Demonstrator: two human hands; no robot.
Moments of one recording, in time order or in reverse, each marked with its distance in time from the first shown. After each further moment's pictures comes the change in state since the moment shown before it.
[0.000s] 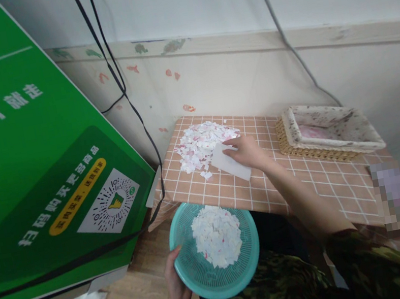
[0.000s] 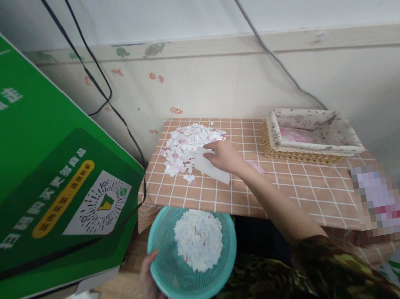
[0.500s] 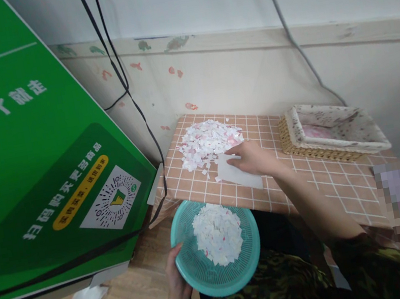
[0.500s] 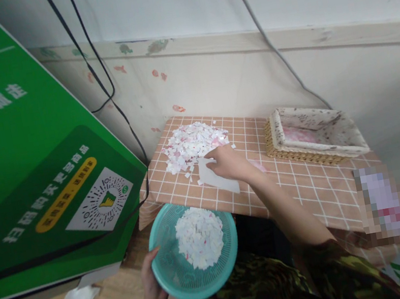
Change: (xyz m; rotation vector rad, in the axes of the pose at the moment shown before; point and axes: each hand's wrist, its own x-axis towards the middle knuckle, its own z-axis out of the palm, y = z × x) left_hand -0.002 0.000 -0.001 -0.012 -0.018 -0.036; right_hand -0.019 -0.017 -0.017 -0.023 -0.164 -0.121
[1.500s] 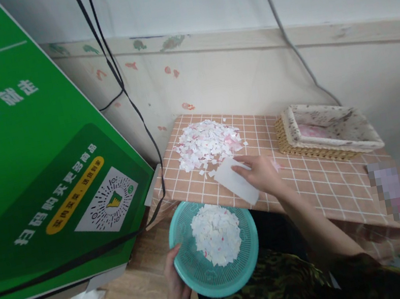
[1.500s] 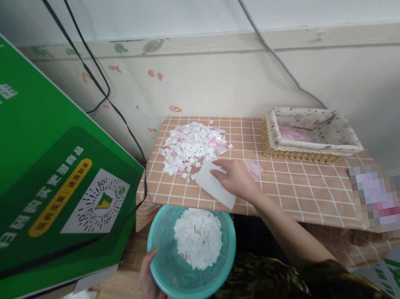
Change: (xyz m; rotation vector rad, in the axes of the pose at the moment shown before) left_hand 0.002 -0.002 0.001 0.005 0.008 0.022; right_hand -0.043 0.003 0.026 0.155 0.254 0.226
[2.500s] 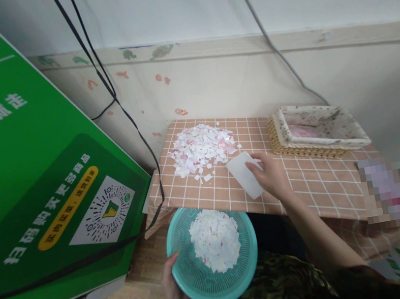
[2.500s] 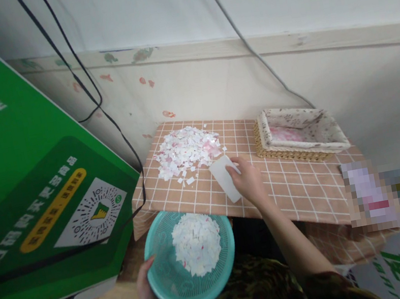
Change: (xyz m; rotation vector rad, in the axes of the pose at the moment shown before) left_hand -0.001 0.000 0.002 0.027 0.034 -0.005; right_hand -0.018 0.048 -0.002 -0.014 0.258 0.211
